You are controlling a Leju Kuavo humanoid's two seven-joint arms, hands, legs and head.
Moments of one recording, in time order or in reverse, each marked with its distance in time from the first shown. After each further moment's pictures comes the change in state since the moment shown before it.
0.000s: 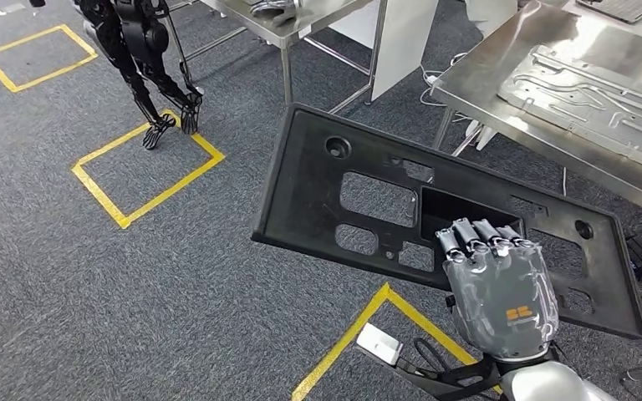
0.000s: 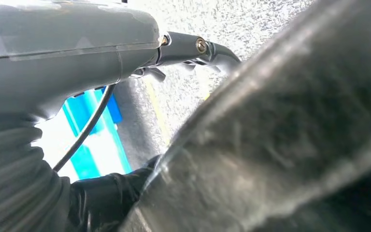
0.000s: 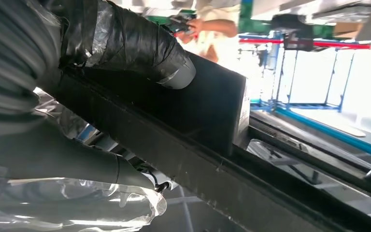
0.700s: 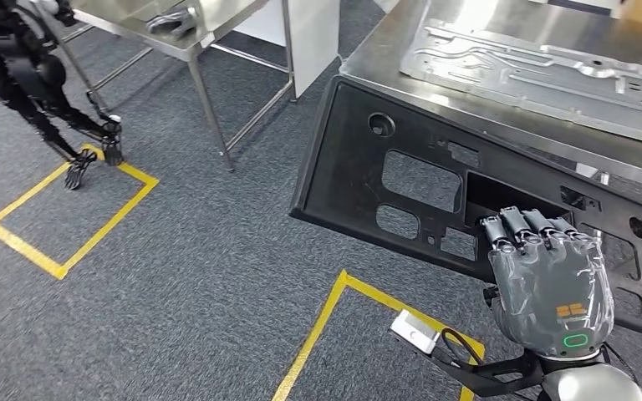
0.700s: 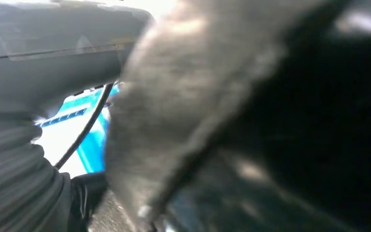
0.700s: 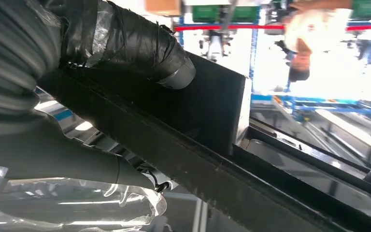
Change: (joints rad) left arm 0.010 -0.001 -0.035 0.000 0.000 0.013 -0.033; right arm 0.030 -0.061 -0.123 -0.071 -0.028 0.039 -0.002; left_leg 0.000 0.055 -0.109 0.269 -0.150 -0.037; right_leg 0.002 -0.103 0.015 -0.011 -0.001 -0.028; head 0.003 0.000
